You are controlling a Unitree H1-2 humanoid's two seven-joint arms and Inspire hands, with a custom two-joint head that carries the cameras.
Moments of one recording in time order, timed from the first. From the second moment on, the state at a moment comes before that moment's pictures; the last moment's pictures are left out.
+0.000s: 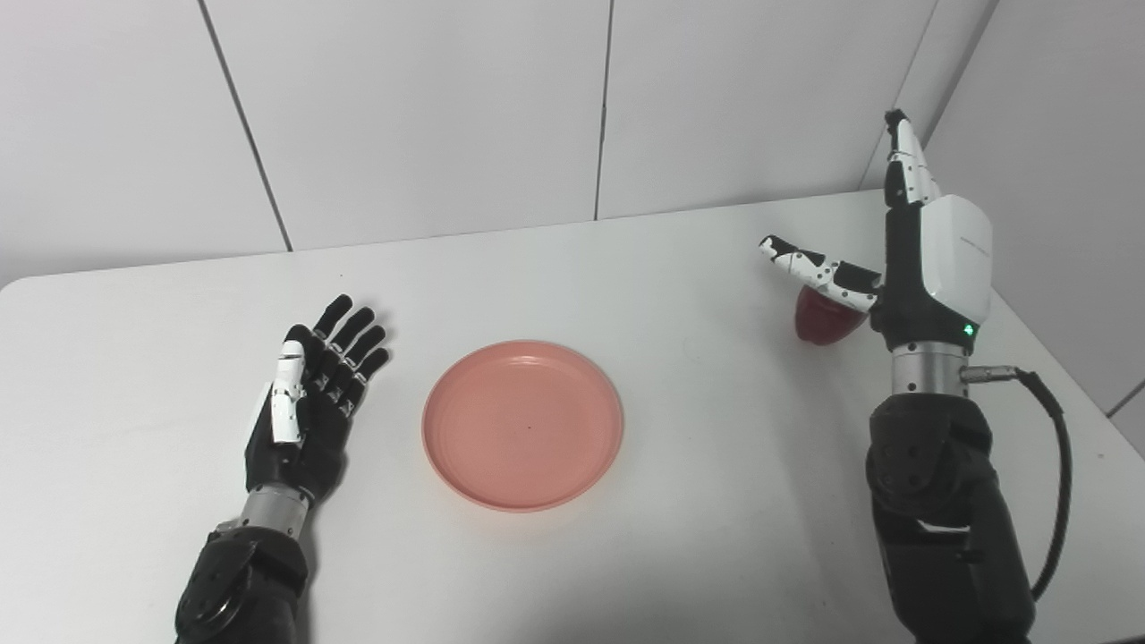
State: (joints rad) left arm -0.27 0.02 0.09 0.20 -0.37 0.14 -0.25; right arm -0.21 -0.24 -0.17 -0.28 -0.81 0.24 -0.14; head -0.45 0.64
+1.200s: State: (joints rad) left arm -0.28 0.04 0.11 0.23 -0.39 0.13 -0.29; right arm -0.22 -0.28 -0.13 -0.05 -0.73 0.32 -0.14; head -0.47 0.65
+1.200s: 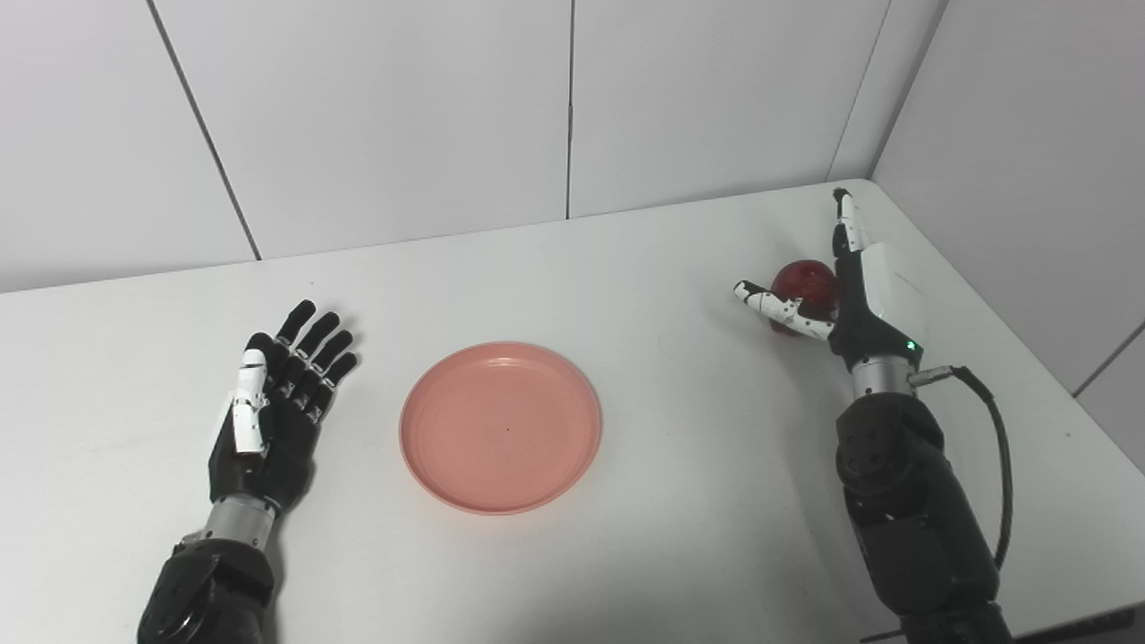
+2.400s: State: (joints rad) left arm -0.27 0.05 0.10 0.20 -0.39 0.13 -0.28; right arm -0.25 -0.32 -0.13 0.08 -0.63 0.34 -0.18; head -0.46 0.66
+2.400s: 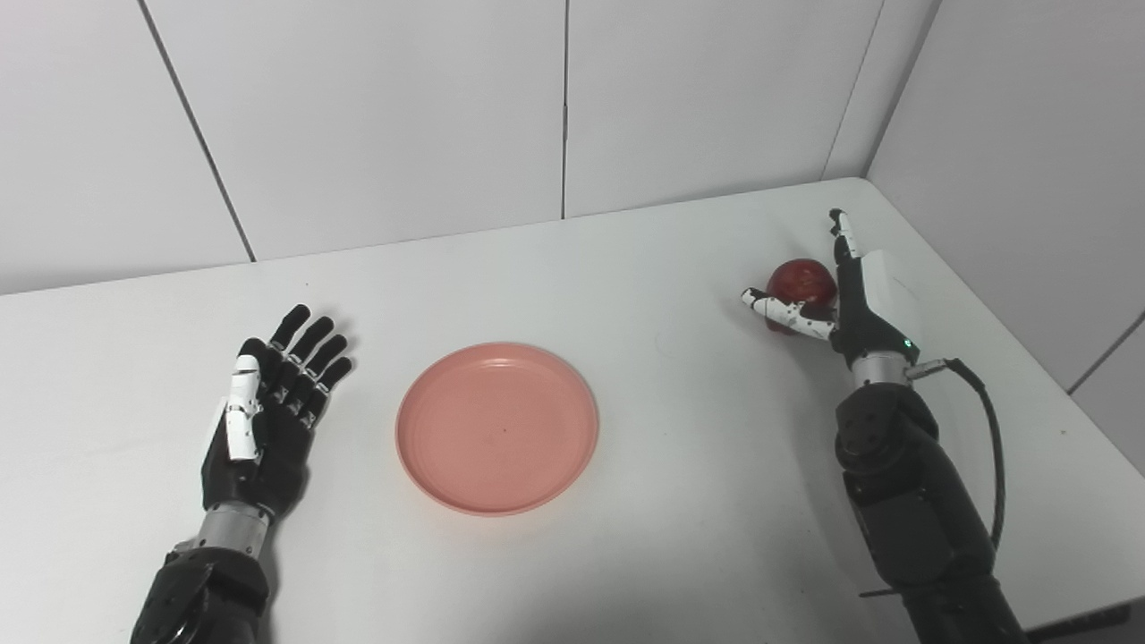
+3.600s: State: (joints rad) left arm -0.26 0.05 0.09 0.19 -0.39 0.13 -0.27; right arm -0.32 -0.37 -0.05 0.19 -0.57 0.30 -0.25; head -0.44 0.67
